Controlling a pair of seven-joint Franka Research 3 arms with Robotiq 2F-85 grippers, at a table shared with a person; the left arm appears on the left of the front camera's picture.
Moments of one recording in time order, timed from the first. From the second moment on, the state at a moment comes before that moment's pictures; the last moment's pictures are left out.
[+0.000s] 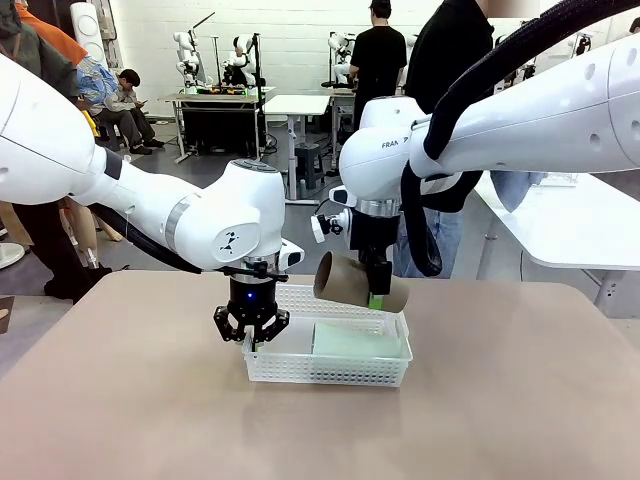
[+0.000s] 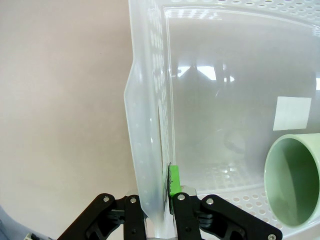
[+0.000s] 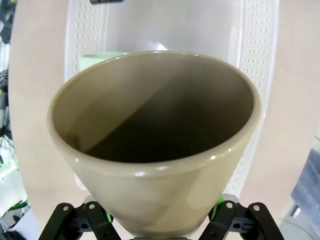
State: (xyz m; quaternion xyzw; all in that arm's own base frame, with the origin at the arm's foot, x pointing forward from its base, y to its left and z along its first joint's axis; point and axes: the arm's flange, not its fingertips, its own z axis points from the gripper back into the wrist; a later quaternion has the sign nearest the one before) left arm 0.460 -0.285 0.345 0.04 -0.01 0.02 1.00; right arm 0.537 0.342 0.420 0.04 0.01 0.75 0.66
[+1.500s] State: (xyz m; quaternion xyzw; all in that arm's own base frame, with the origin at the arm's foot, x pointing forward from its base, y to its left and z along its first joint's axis) left arm 0.460 -0.286 0.345 0.04 -0.01 0.02 1.00; right arm 0.569 0.337 0.332 0.14 0.03 0.74 0.66
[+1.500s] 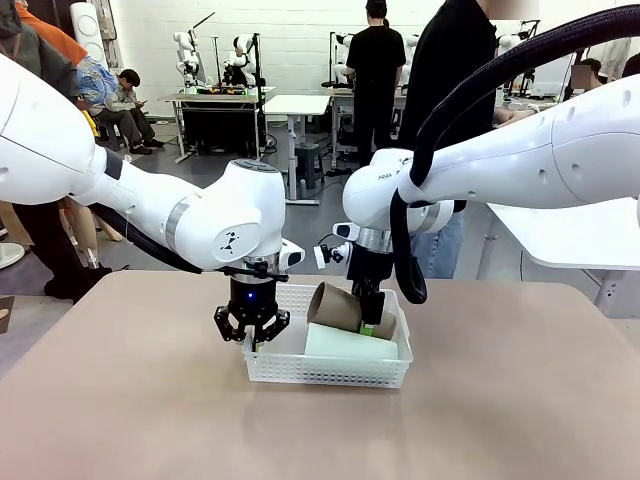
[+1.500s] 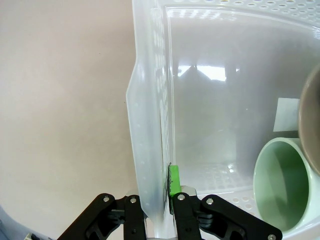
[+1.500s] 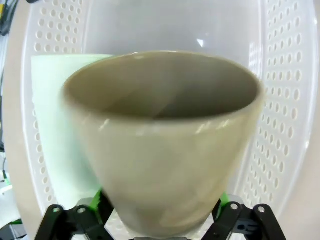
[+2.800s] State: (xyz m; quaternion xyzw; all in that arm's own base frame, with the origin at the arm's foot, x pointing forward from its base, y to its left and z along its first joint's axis) left arm 0.460 -0.285 0.345 0.04 -0.01 0.02 1.00; right arm 0.526 0.136 0.482 0.14 -0.22 0.65 0.71
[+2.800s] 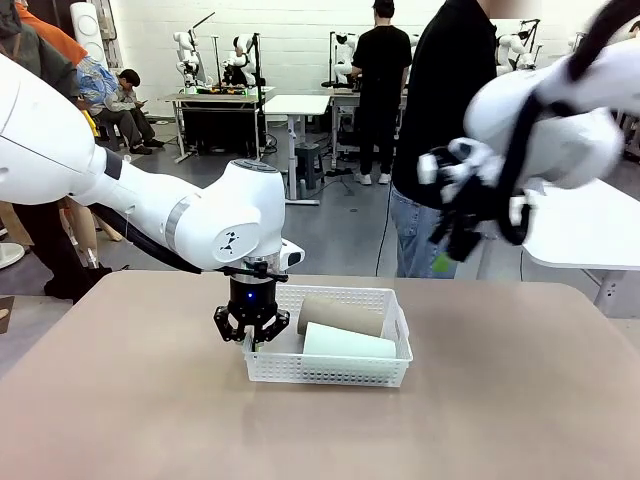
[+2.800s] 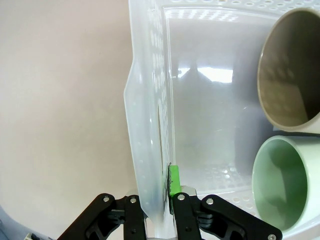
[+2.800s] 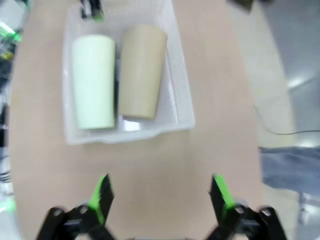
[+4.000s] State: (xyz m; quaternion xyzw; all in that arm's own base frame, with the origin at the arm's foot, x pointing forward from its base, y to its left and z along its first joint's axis) left arm 0.460 -0.285 0.345 0.04 -0.01 0.02 1.00; right arm 0.428 -0.144 0.401 0.36 -0.44 0.50 0.65
